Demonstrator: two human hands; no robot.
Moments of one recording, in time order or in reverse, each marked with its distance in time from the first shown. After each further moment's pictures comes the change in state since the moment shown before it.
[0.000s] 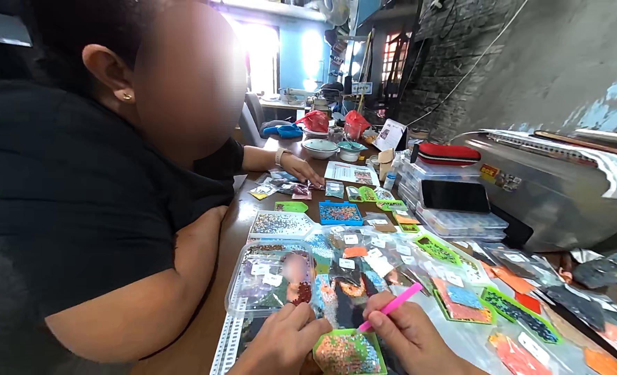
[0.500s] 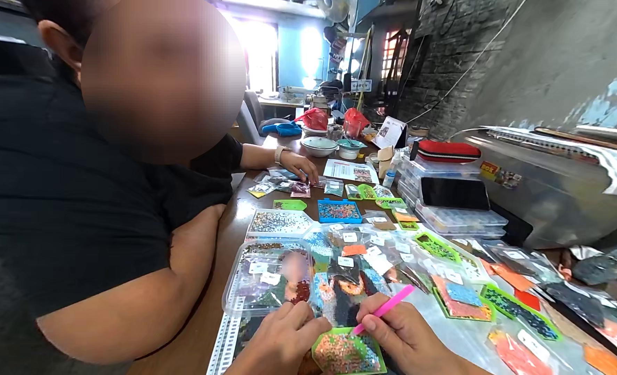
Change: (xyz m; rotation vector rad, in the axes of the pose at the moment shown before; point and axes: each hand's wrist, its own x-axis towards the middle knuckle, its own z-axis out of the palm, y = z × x) left_hand 0.001 -0.001 0.001 0.028 0.007 0.008; right_hand 0.001 0.002 0.002 0.021 -0.058 -0.009
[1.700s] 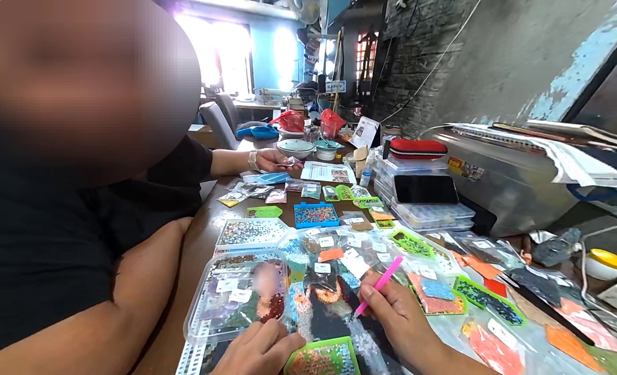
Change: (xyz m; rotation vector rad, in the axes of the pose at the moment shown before) left_hand 0.003 0.009 -0.013 -0.054 -0.139 -0.121; right_hand -0.005 0.005 -0.016 0.018 0.331 0.324
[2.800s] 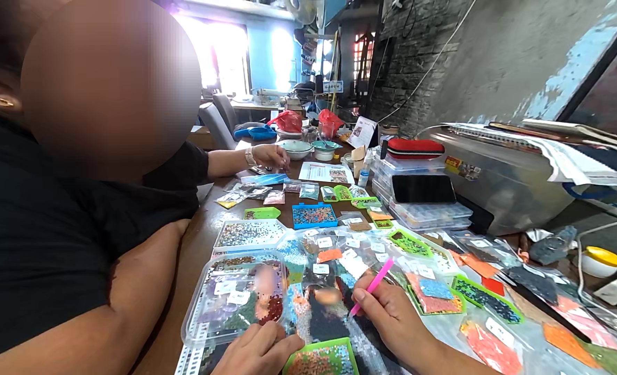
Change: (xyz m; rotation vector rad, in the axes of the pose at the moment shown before) left_hand 0.000 0.000 -0.001 -0.015 0.001 0.001; right_hand 0.002 0.001 0.000 -0.091 -0.074 -0.018
